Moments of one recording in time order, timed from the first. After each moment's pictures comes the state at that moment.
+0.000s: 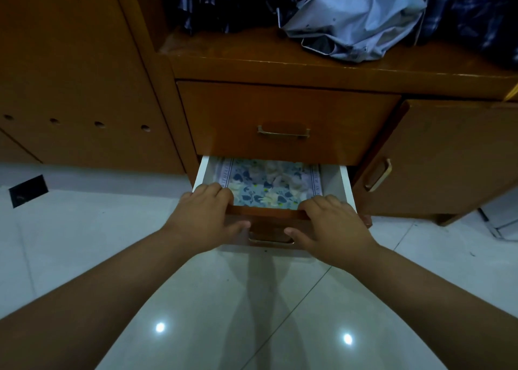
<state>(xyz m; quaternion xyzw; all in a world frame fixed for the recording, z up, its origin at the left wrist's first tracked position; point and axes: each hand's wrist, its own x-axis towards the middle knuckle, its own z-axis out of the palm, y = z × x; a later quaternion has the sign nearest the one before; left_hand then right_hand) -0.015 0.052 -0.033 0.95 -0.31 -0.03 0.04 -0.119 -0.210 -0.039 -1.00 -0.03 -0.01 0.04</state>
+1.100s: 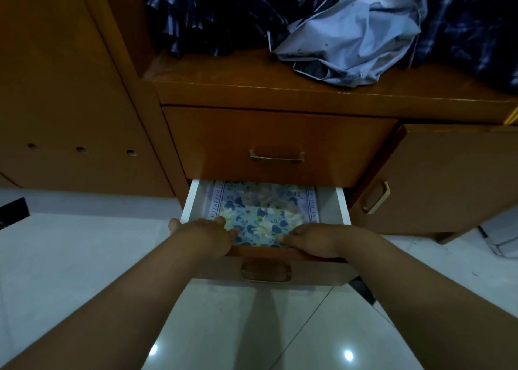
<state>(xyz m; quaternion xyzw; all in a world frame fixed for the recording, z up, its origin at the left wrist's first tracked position) 0.024 0.007 -0.038 0.91 -0.19 -0.34 -0.13 -0.045 -0.232 -0.050 -0.90 0.08 0.38 0.20</state>
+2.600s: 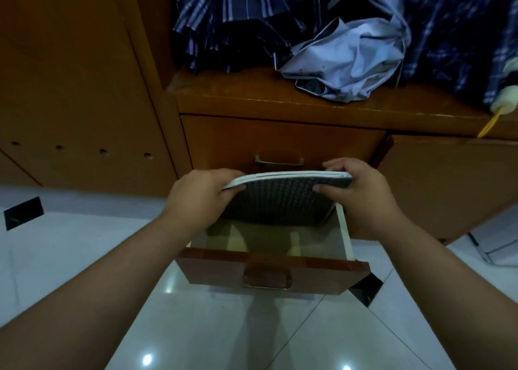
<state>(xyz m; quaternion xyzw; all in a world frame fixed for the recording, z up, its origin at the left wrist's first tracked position) 0.012 0.037 0.046 0.91 -0.30 0.06 0.27 -0.081 -0.250 0.063 -0.91 0.10 -0.13 0.39</state>
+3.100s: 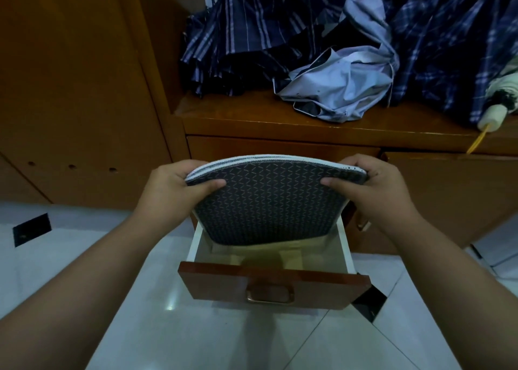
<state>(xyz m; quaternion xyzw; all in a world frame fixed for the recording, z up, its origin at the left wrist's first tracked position) 0.020 0.071 0.084 0.80 -0.21 0.01 0.56 -0.086 -0.253 0.100 -0.83 0.01 -0.20 0.53</state>
